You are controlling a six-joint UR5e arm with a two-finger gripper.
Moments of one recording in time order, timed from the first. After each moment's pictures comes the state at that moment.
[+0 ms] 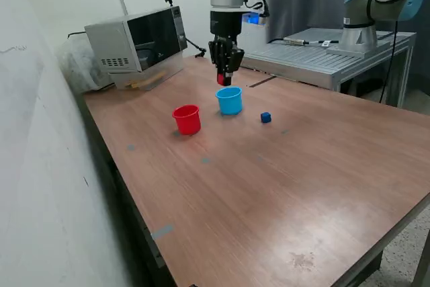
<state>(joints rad) 0.01 -0.92 1.25 -2.08 -1.66 3.24</state>
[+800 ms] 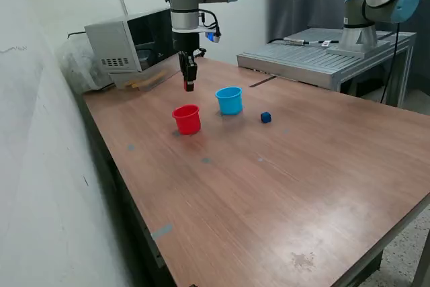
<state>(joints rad) -0.18 -0.82 1.17 -2.07 -1.67 3.22</state>
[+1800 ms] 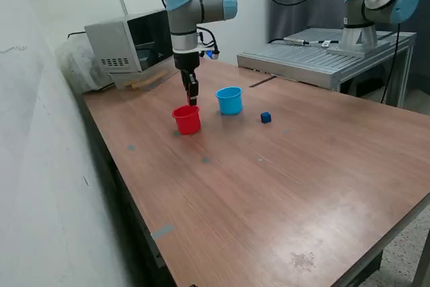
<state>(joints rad) -0.20 -0.75 1.16 -2.08 -1.67 3.20</state>
